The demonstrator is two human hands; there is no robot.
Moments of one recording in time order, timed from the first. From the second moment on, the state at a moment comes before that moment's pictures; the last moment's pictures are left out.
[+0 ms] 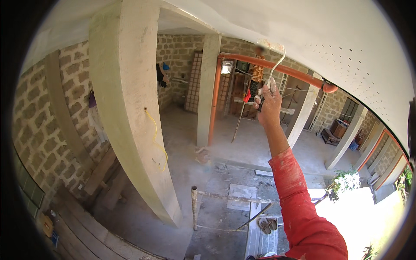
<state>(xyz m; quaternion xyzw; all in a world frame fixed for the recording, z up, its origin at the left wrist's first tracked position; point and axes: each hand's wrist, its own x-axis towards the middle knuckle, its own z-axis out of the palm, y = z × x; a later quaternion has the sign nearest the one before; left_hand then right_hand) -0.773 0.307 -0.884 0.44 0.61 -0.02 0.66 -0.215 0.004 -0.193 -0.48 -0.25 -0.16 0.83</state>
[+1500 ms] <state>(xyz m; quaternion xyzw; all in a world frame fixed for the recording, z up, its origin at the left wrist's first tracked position) -0.836 0.332 -0.919 0.44 0.60 -0.04 0.67 -0.188 0.076 -0.084 -0.34 -0.29 -0.17 0.88</state>
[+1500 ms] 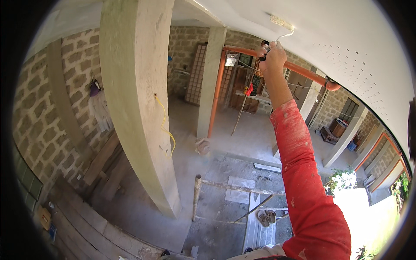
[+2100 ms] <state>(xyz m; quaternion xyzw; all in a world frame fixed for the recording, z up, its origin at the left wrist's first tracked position) -0.878 0.313 -0.947 0.44 0.59 -0.05 0.68 -0.189 0.072 -0.077 -0.33 -0.30 -0.14 0.89</state>
